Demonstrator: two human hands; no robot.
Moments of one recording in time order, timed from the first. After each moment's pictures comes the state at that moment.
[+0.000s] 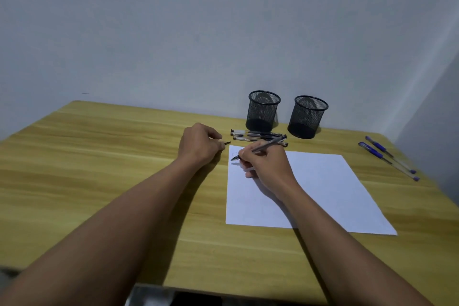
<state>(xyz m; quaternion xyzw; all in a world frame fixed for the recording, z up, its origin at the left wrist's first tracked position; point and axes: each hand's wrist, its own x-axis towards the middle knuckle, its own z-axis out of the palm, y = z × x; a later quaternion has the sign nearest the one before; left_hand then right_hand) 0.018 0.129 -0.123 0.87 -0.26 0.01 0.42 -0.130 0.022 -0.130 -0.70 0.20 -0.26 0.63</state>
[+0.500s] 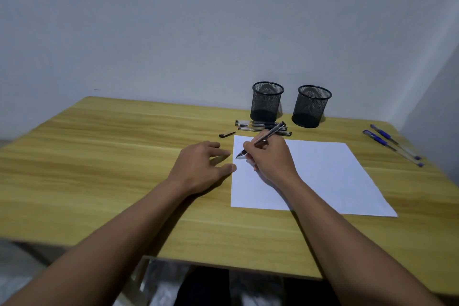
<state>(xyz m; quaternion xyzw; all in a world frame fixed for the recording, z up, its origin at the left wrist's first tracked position) -0.037 0.190 -0.137 0.86 -0.40 0.01 0.30 -0.133 0.026 -0.140 -0.77 0.25 -0.28 0.52</state>
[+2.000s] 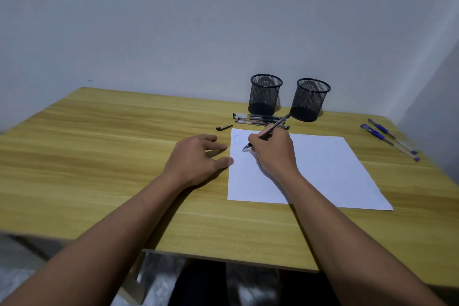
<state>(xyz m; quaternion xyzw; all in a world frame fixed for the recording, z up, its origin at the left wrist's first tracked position) -0.036 0.191 -0.140 0.87 -0.38 -0.02 0.33 -0.143 0.033 -0.124 -0.77 0.34 -0.28 0.46</state>
